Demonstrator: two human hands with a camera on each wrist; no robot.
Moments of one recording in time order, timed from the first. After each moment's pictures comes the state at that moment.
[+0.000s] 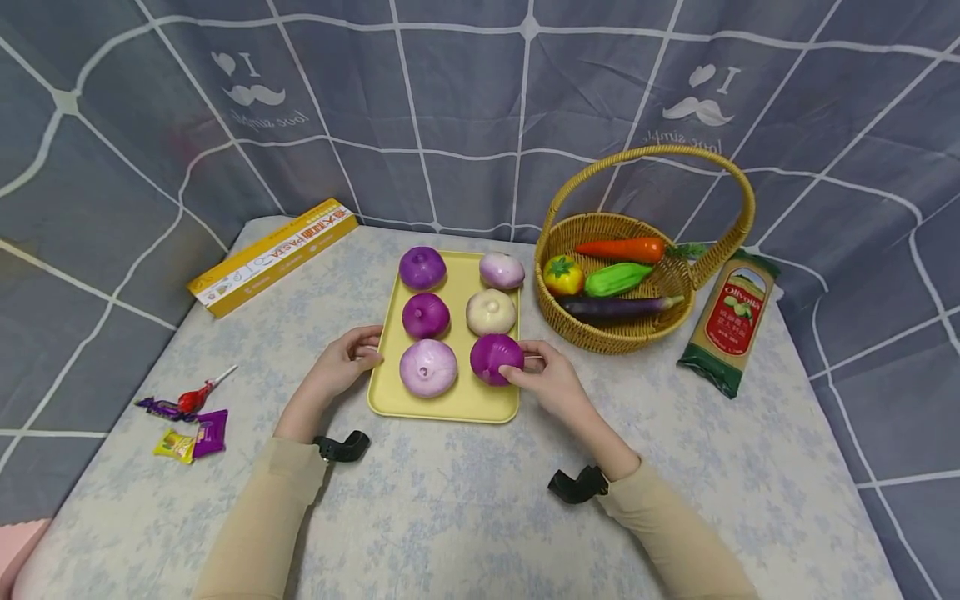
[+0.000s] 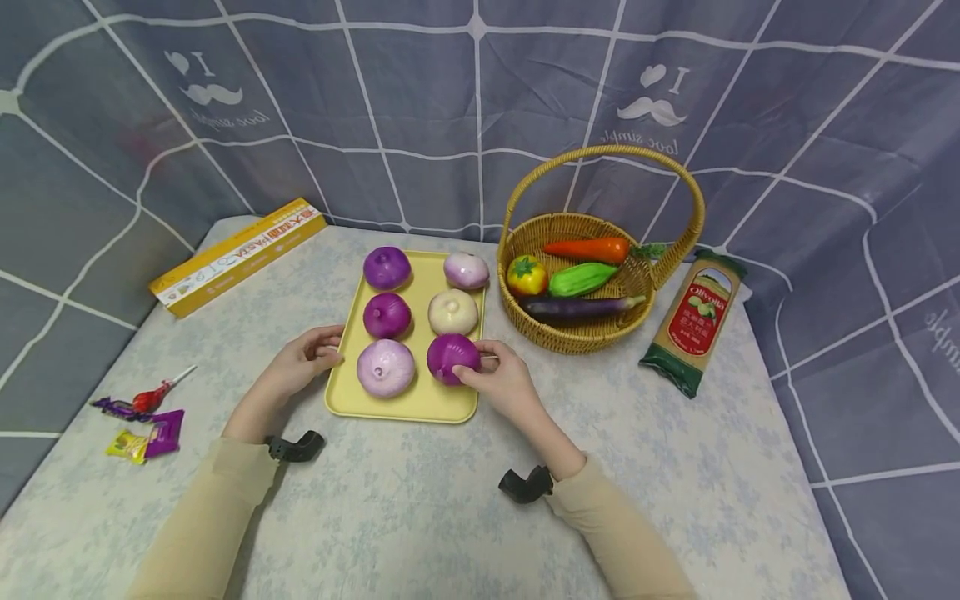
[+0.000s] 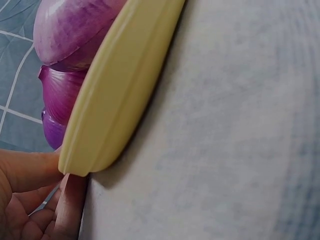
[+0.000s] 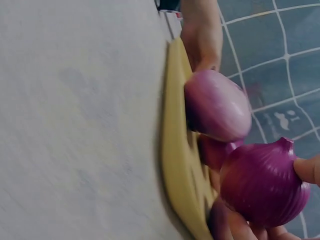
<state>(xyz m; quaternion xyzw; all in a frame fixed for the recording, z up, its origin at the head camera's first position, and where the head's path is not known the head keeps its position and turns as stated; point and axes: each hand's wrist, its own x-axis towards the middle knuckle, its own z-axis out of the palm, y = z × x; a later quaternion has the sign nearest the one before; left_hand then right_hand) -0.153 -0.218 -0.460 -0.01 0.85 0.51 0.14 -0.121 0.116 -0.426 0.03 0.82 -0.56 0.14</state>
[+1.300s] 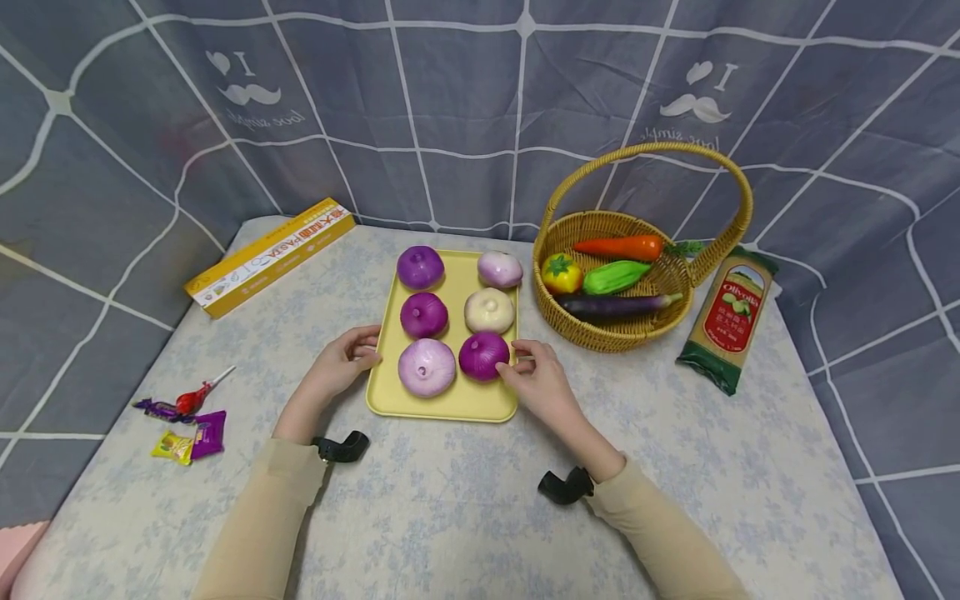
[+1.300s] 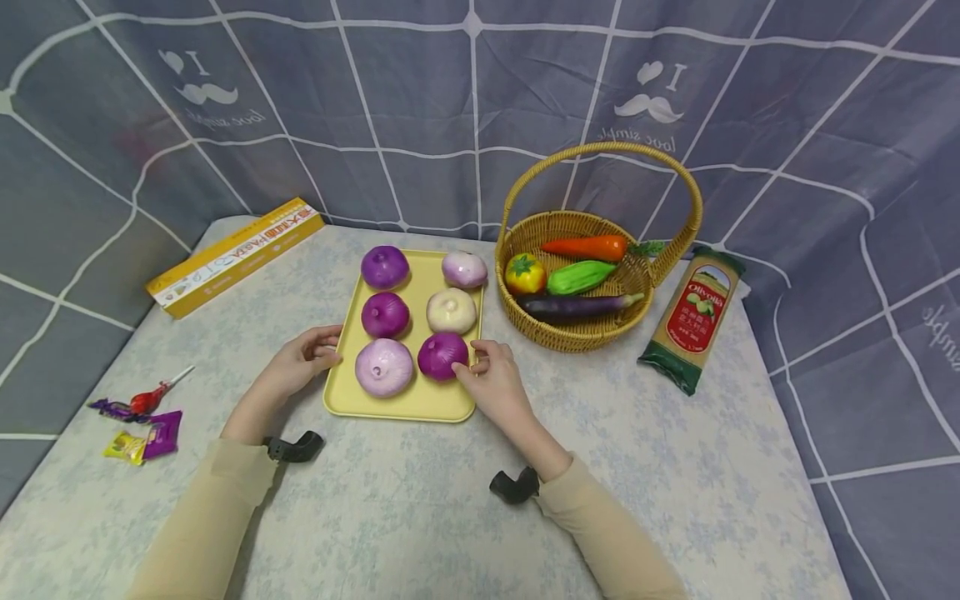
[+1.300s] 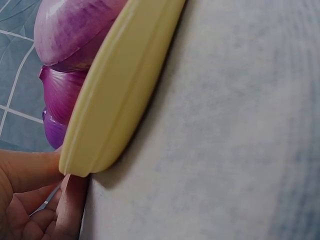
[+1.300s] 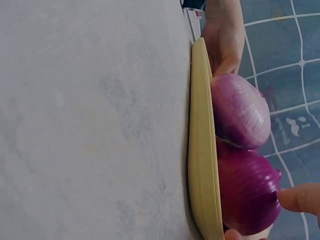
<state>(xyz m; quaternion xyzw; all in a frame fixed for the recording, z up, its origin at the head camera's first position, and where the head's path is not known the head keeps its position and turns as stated) -0.153 -0.218 -0.461 -0.01 0.85 0.51 0.15 -0.117 0.102 -0.433 0.02 0.86 -0.50 0.07</state>
